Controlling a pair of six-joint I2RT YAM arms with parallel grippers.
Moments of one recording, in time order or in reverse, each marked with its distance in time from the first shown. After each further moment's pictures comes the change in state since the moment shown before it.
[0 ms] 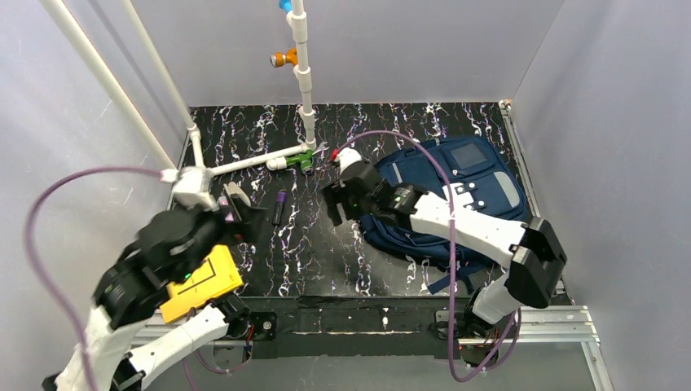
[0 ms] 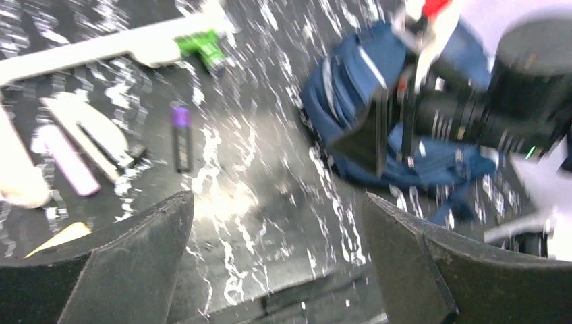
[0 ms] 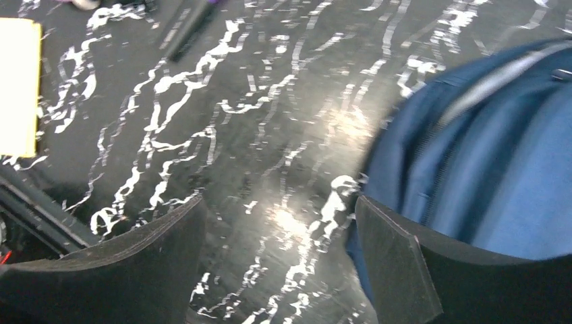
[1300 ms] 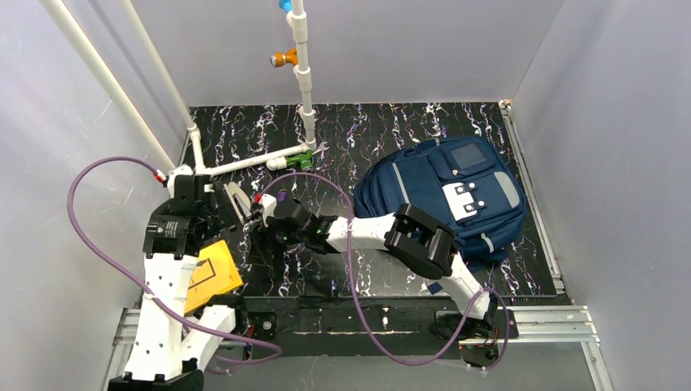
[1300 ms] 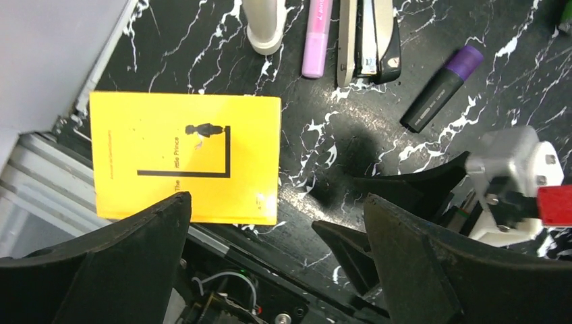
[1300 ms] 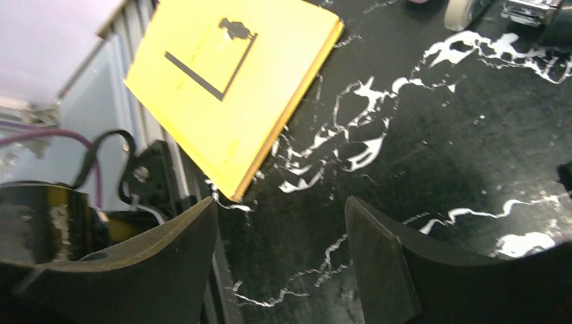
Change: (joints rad) left arm 0.667 0.194 -0.086 -0.253 -0.107 -0.006; right arm 0.246 0.701 0.250 0.695 -0.491 0.127
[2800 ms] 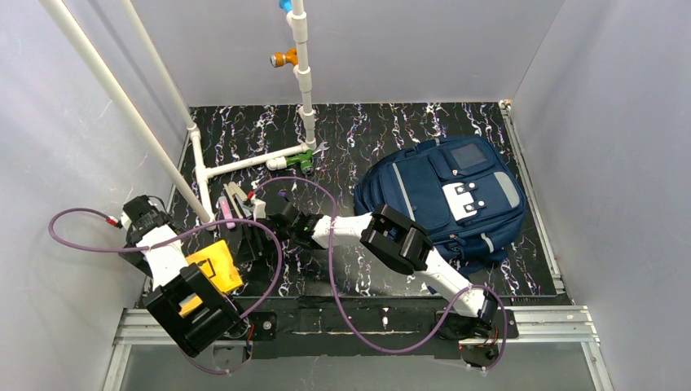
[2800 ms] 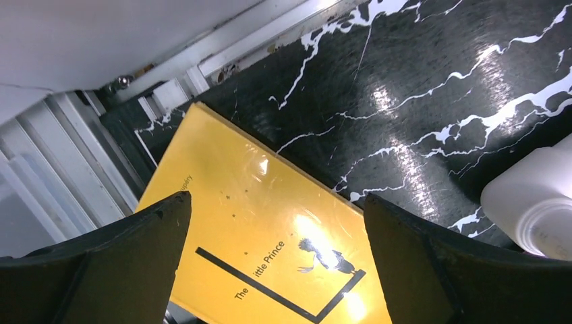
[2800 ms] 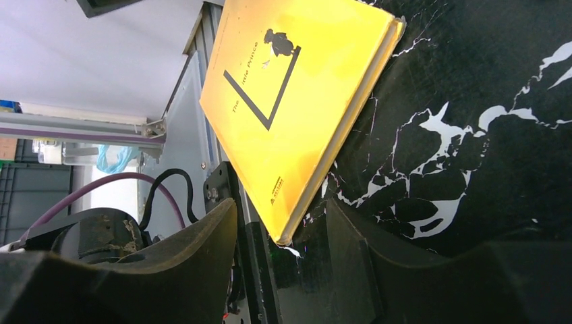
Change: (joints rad) left arm 0.811 0.320 -0.406 0.607 0.125 0.182; right arm -0.031 0.246 0.237 0.113 -0.264 0.373
